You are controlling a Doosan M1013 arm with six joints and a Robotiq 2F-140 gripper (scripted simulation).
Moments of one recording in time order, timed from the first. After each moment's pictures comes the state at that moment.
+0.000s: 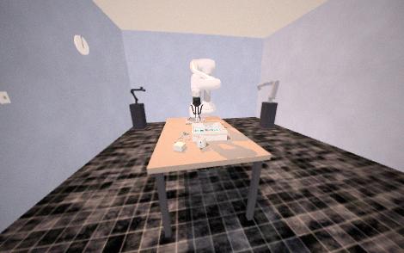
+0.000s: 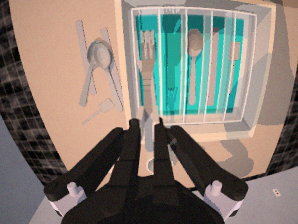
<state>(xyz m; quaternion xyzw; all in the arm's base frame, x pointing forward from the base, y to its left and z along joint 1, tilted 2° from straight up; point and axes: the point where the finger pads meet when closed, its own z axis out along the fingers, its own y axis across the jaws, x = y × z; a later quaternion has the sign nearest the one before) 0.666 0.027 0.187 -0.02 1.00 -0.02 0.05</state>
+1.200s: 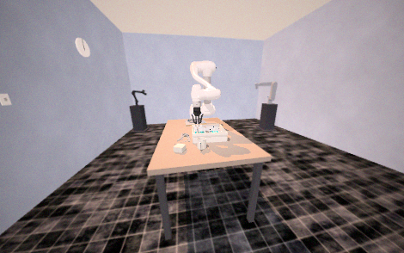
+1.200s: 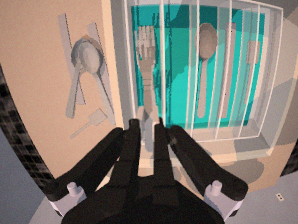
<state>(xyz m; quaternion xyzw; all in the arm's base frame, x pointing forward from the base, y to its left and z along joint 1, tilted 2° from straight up) 0.666 0.023 0.107 -0.02 1.00 -0.02 0.05</state>
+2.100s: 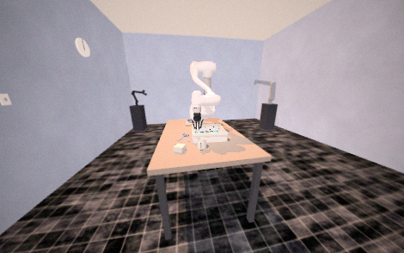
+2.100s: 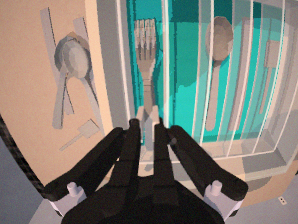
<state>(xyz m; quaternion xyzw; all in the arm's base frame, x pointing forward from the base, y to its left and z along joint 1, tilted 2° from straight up) 0.666 0.021 0.050 -0.02 1.00 -0.02 0.05</state>
